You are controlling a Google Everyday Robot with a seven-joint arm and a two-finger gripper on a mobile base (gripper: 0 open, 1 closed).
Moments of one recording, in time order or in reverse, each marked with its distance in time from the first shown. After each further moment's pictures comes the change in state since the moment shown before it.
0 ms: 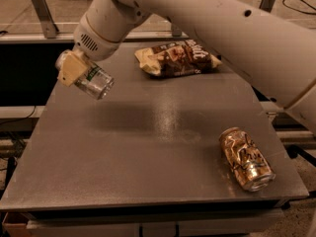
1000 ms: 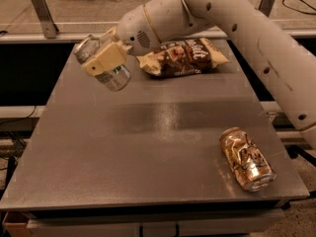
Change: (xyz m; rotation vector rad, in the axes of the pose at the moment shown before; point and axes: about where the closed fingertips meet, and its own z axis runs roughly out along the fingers) arm 0.012 -0.006 -0.063 -0.266 -0.391 -0.246
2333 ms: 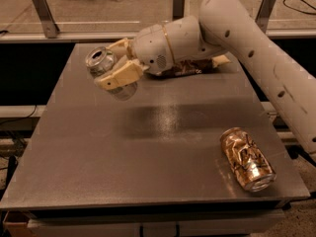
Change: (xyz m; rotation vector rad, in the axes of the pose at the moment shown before) arm 0.023 0.019 -0.013 -0.045 -0.173 -0.205
